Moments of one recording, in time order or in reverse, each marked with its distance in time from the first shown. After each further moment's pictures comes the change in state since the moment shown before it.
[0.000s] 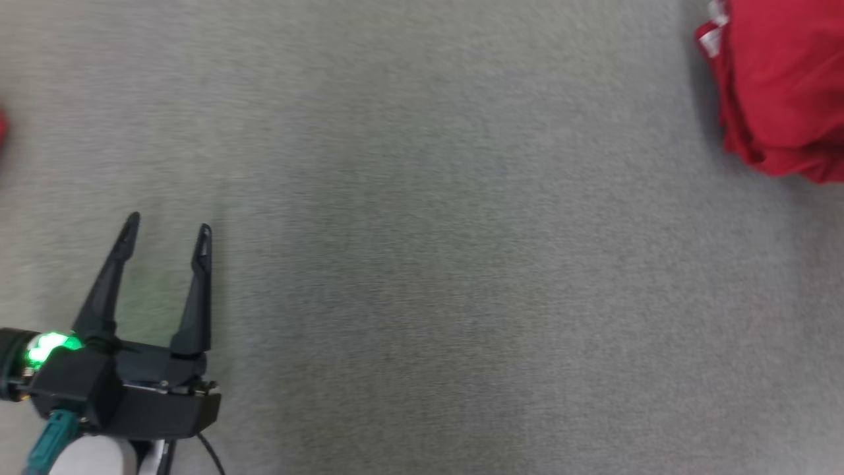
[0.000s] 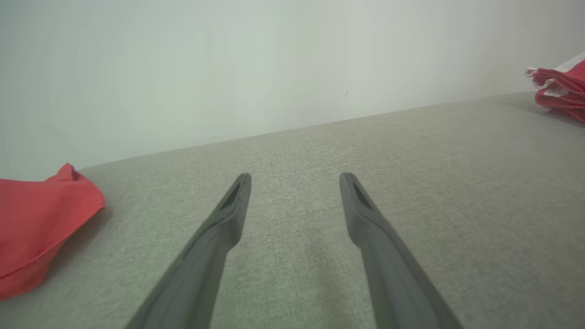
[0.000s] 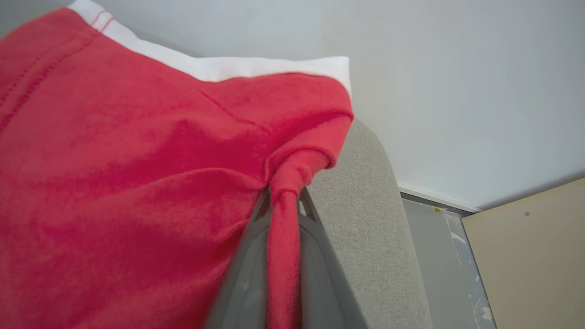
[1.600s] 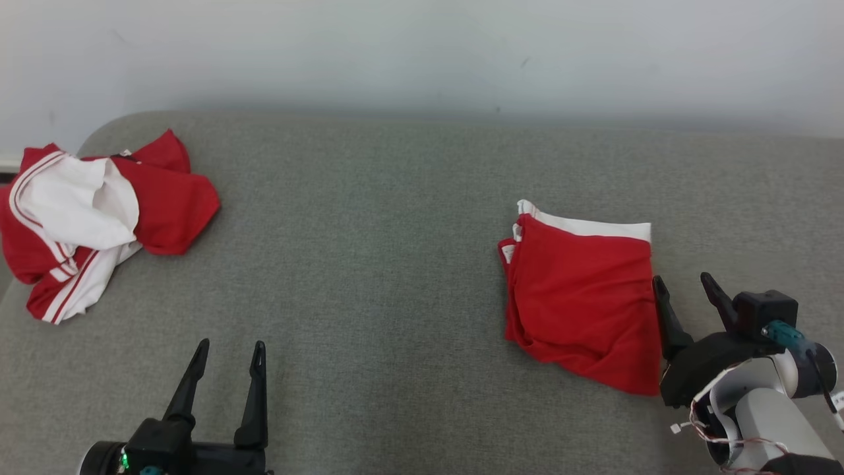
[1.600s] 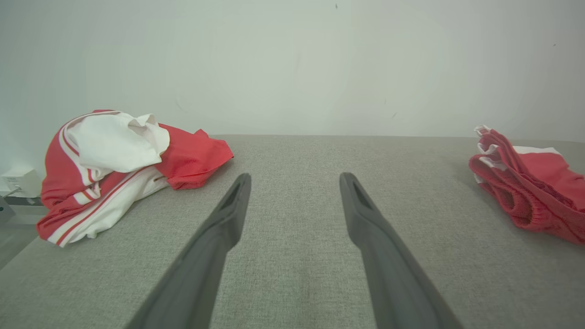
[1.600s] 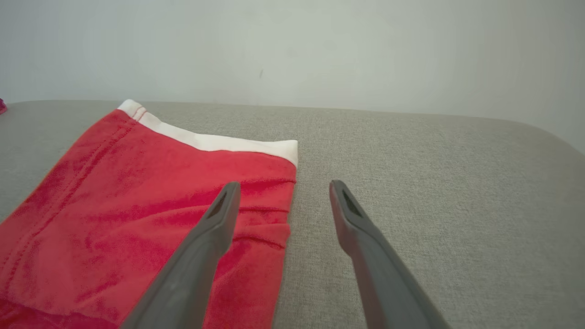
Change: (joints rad) left arm 0.176 -0.161 0.012 0.209 0.009 0.005 0.000; right arm 0.645 0.456 -0.409 -0.314 -0.156 0.000 -0.112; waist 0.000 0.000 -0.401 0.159
